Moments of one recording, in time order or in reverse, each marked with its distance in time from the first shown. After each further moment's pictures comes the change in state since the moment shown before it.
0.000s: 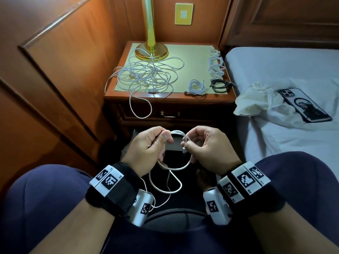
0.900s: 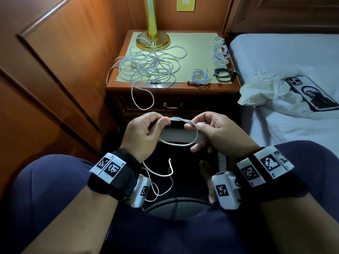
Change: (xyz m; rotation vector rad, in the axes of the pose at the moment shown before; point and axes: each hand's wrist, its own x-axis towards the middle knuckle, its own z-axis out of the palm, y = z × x) left_hand 0.004 0.000 -0.012 0.266 0.175 0.108; right_hand 0.003 -0.011 -0.018 0.159 -0.194 0.172
